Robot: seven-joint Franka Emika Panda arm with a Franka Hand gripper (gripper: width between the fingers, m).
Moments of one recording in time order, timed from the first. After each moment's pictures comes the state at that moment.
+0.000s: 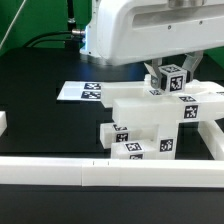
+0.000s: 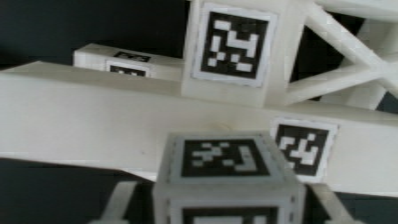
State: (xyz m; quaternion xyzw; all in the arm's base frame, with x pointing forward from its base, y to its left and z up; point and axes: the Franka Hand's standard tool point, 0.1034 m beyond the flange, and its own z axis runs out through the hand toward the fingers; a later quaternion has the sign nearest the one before) arm 0.626 0.056 0.126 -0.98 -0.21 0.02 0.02
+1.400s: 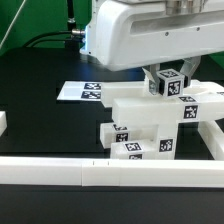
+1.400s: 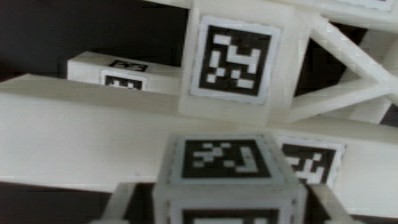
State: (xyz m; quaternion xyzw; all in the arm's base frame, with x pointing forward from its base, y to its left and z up) arm 0.623 0.055 0.116 -0.98 -0.20 0.02 0.02
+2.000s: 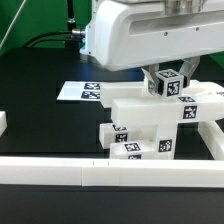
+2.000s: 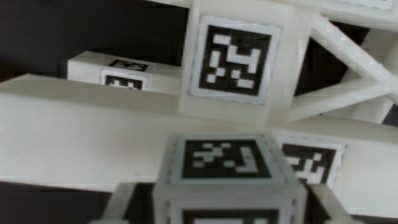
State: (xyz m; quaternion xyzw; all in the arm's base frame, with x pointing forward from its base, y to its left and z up) arm 0.624 0.053 0.116 -0.98 -0.20 0.02 0.02
